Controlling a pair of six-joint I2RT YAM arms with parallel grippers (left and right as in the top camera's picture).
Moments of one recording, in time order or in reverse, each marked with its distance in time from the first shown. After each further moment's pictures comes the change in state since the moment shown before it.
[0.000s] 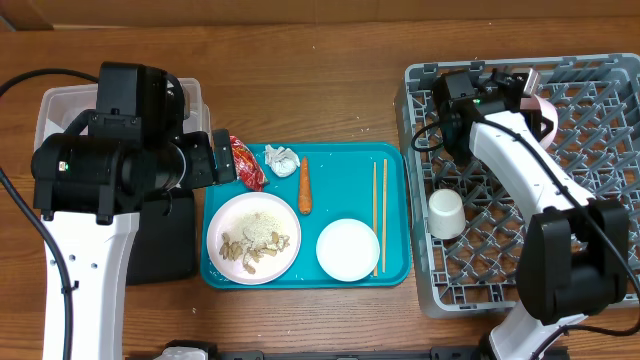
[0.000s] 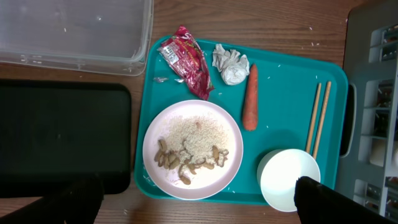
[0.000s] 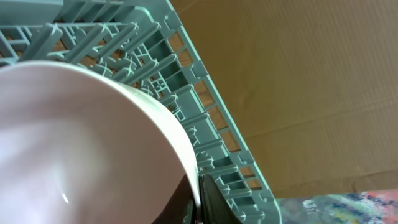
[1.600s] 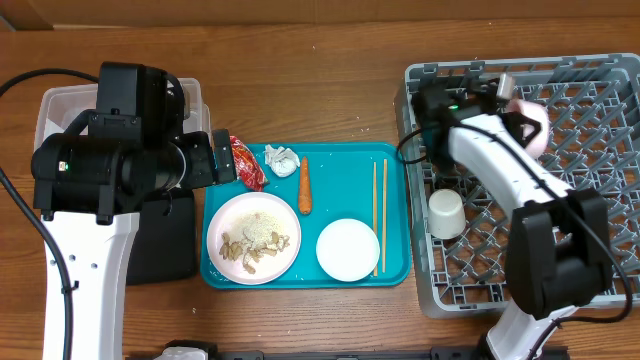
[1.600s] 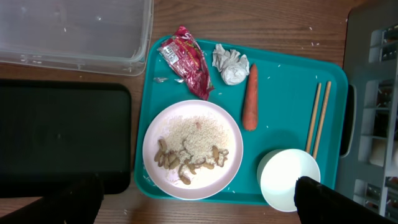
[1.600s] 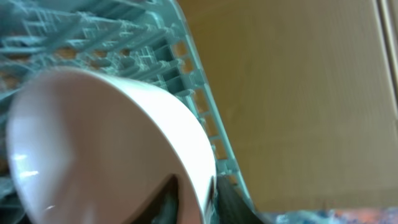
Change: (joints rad) left arm 0.000 0.000 0.000 0.000 0.000 0.000; right arm 0.089 0.040 -0.016 -0.047 0.058 -0.027
